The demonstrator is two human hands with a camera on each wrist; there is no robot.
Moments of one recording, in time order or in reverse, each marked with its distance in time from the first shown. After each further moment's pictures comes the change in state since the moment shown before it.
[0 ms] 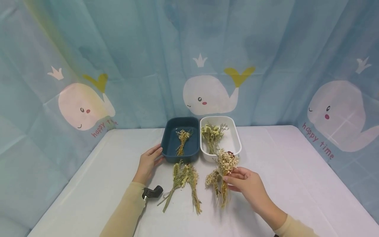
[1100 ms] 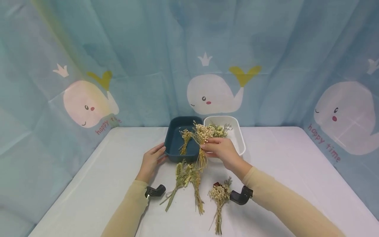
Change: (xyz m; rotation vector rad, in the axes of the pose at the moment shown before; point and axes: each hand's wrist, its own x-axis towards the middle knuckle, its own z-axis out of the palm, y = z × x) left_hand 0.000 0.002 0.001 -0.003 -0.005 -0.005; right_hand 0.090 -0.058 0.048 -0.027 -0.163 -0.090
